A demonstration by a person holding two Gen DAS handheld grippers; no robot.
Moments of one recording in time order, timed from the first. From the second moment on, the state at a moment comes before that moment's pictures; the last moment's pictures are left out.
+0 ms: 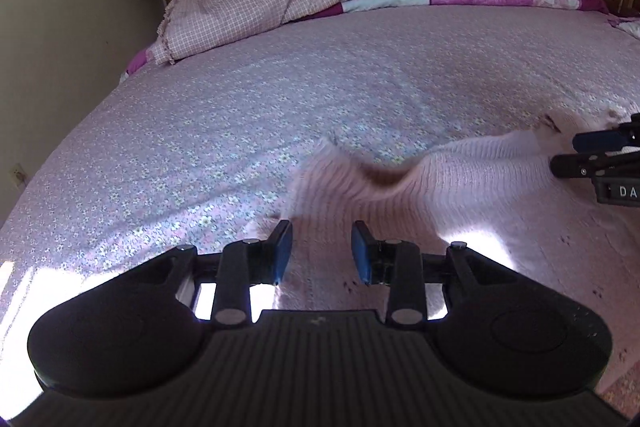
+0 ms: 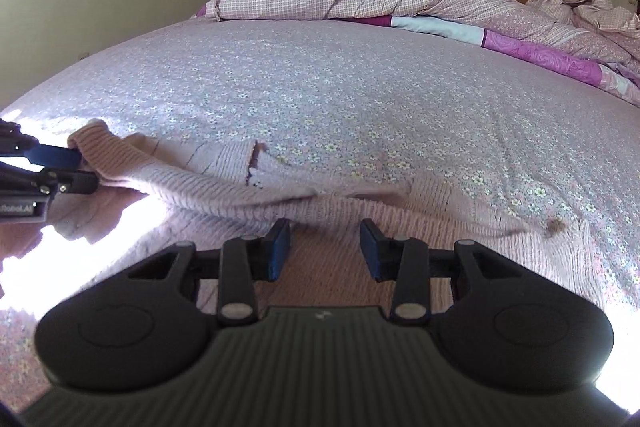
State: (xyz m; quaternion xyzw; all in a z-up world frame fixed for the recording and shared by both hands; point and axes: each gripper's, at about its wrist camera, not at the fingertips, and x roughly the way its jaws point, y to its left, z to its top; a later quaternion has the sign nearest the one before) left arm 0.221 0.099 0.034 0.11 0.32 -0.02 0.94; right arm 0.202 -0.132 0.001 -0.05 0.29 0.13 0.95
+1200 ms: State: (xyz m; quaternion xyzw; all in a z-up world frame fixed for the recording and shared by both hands) left arm 0.160 0.097 0.057 0.05 0.42 0.01 0.91; right arm 0.103 -0.235 0.026 0.08 0.27 -0.03 0.96
